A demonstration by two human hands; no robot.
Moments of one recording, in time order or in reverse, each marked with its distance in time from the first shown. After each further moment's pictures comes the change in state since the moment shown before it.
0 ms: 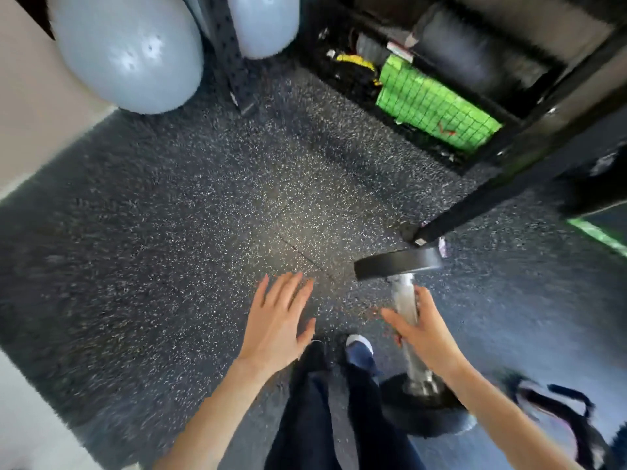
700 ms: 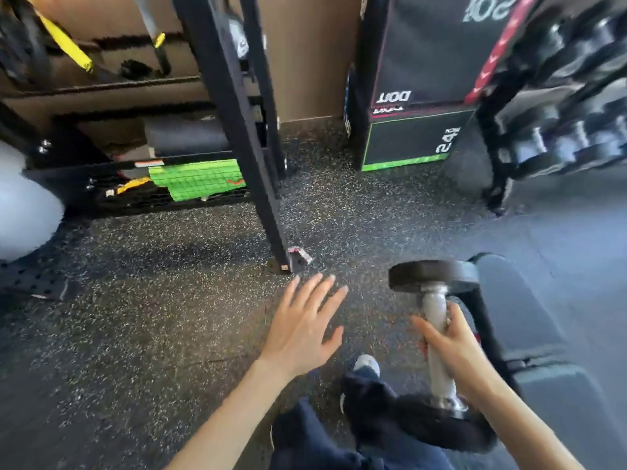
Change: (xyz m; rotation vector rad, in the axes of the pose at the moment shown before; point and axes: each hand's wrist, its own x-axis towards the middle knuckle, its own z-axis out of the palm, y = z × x) left_hand 0.077 0.349 -0.044 0.124 -0.041 0.953; right_hand -0.214 0.120 -0.234 0.563 0.814 0.213
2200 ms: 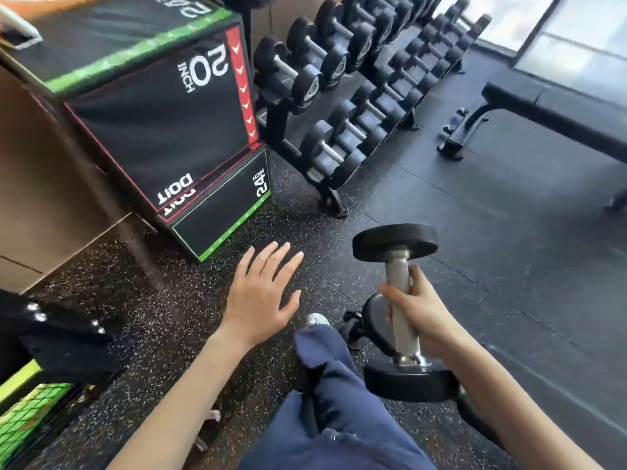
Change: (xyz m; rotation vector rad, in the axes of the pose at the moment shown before) left_hand 0.567 0.048 -0.017 -0.008 0.019 0.700; right_hand 0.305 -0.139 -0.212 0.462 0.557 0.146
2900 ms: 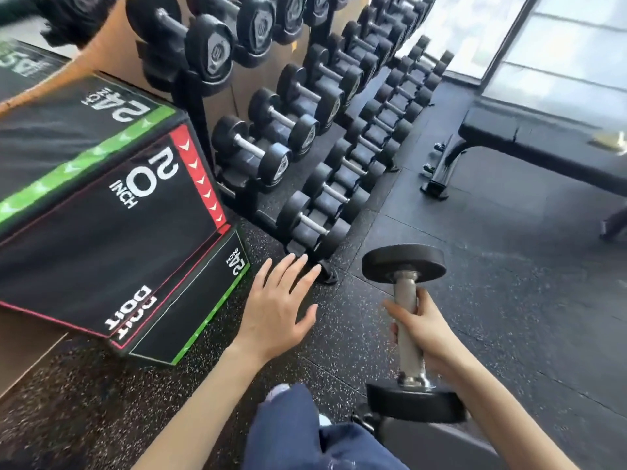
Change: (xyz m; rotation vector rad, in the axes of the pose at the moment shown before) left_hand 0.342 -0.077 0.007 -0.053 0.063 0.170; right_hand 0.270 -0.150 -0.036 0.113 0.126 0.021
